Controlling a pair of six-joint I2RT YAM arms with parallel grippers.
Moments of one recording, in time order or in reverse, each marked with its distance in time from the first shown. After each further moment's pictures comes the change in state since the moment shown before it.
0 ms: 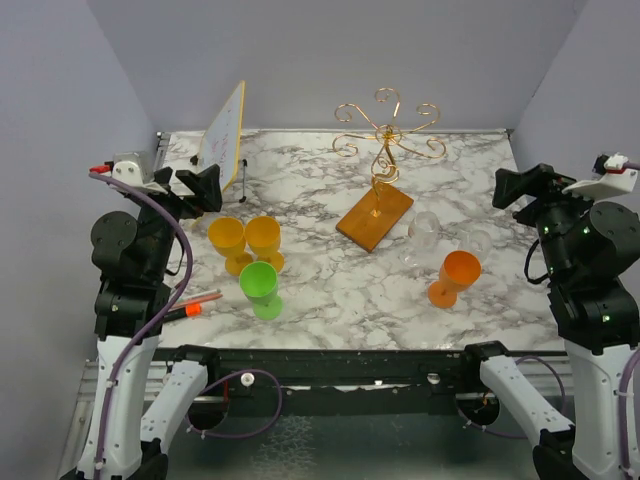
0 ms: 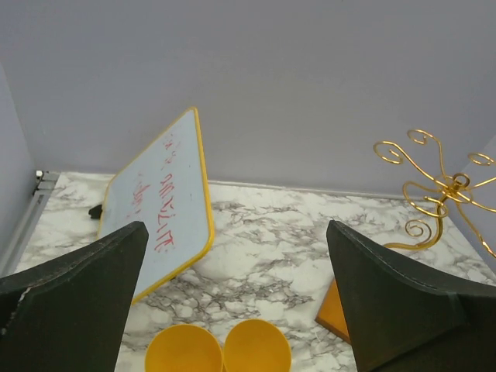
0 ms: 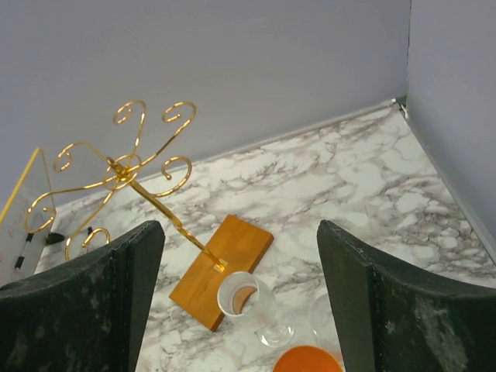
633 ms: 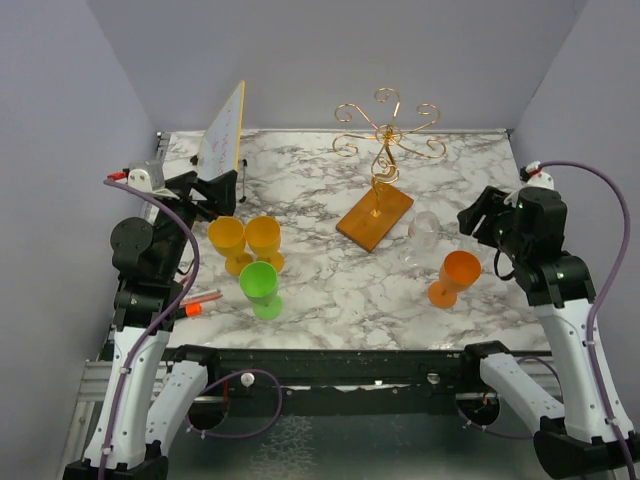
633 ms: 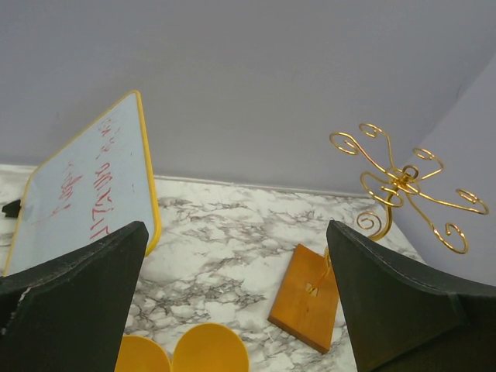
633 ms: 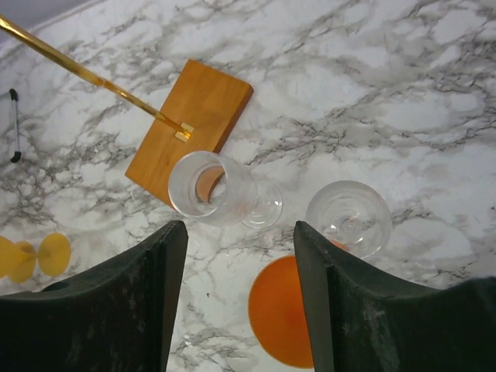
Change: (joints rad) left arm 0.000 -0.026 -0.211 0.220 0.111 -0.149; right arm 0.000 0.070 -0.214 -0.175 -0.087 0.077
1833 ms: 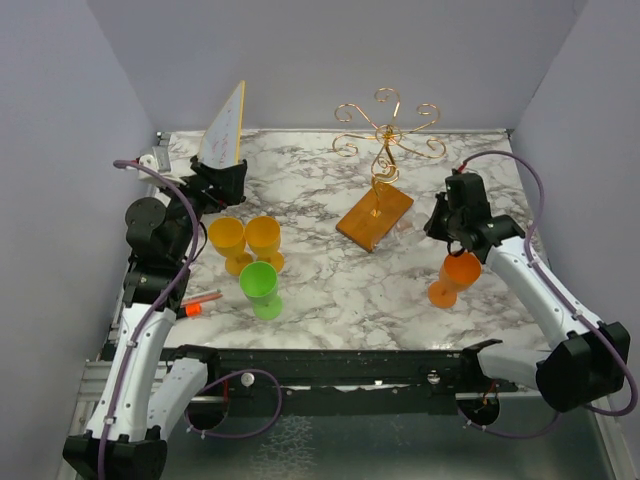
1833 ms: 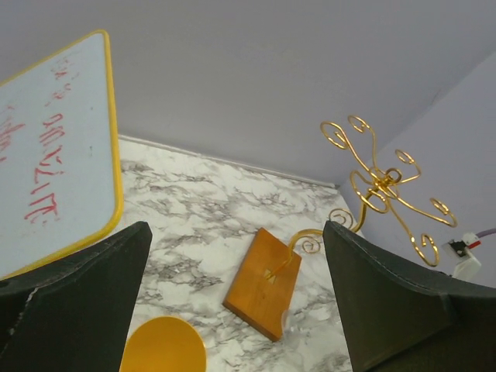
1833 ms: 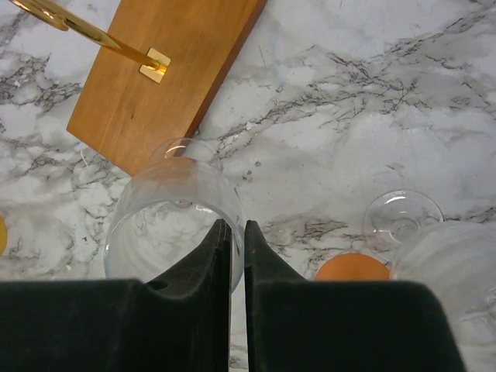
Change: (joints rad) left arm -0.001 0.101 -0.001 0.014 0.023 -0.162; right arm 0.161 0.397 -0.121 0.189 0.003 0.082
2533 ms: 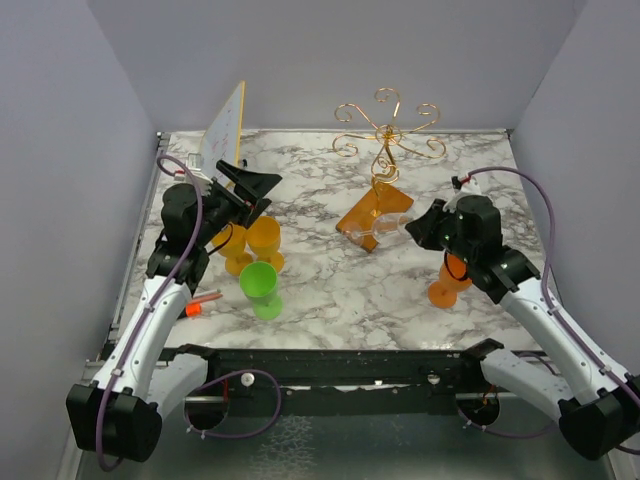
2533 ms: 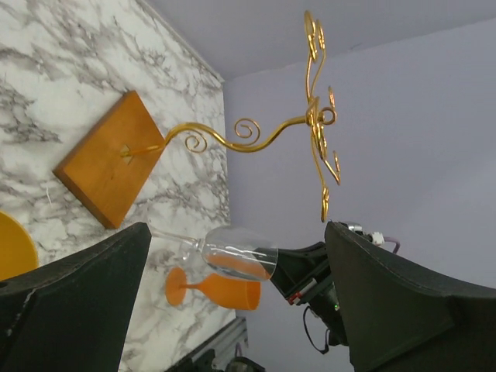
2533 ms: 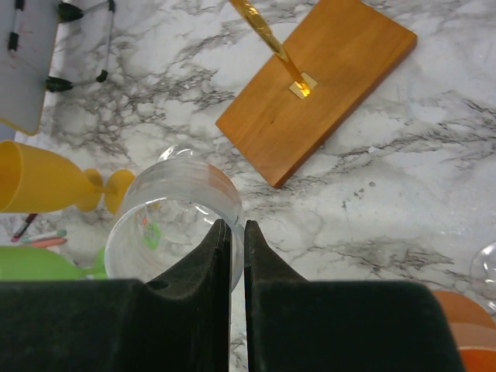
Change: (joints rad) left arm -0.061 0.183 -0.073 0.056 0.241 -0.626; right arm 0.122 -0.273 -0.139 0.166 -0.102 0.057
